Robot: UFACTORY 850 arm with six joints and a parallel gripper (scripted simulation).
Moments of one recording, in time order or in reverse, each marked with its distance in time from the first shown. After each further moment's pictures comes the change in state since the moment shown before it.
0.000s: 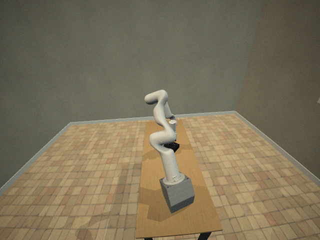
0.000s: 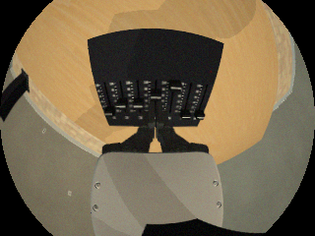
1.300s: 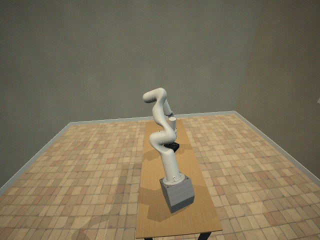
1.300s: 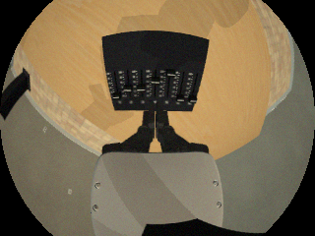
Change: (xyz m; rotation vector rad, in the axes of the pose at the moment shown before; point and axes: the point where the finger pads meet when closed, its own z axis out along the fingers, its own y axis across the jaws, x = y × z) arm -0.002 0.000 -0.040 0.000 0.000 0.000
